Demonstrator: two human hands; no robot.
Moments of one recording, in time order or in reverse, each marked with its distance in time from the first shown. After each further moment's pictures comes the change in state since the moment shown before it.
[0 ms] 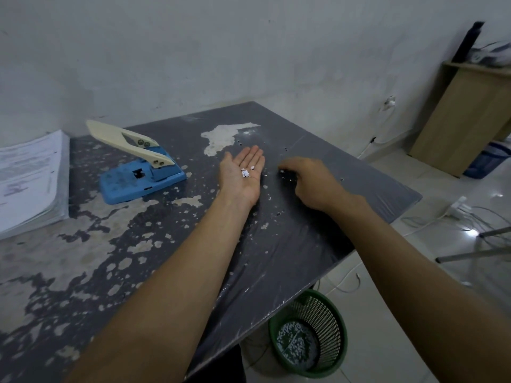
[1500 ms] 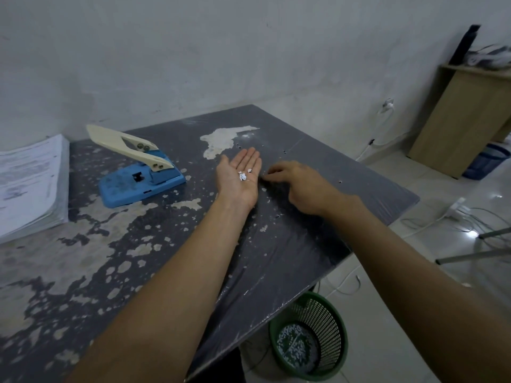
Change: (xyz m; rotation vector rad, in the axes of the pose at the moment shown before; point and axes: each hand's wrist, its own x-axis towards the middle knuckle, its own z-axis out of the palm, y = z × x) left_hand -0.002 0.001 -0.001 -0.015 -0.007 0.020; right_hand 0.001 -0.007 -0.002 -0.085 -0.147 -0.170
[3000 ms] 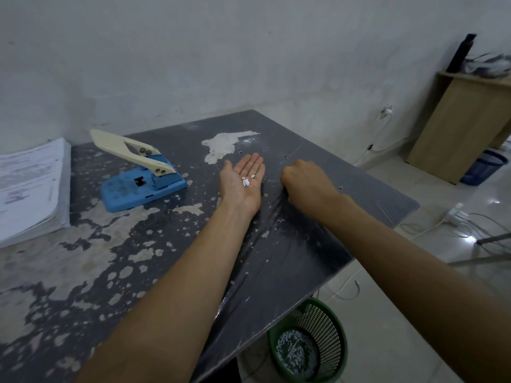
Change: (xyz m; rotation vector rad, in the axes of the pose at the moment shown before) left_hand 0.003 -0.004 0.000 0.012 0.008 -0.004; right_hand 0.008 -0.027 -0.022 -0.471 -0.062 0.131
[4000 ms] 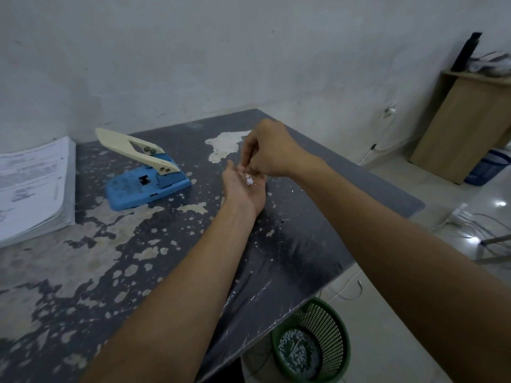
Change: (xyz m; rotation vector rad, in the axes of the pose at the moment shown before) left_hand -0.007 0.001 -0.001 -0.077 -0.075 0.013; right_hand 0.049 -0.035 -0.055 0.708 0.067 0.064
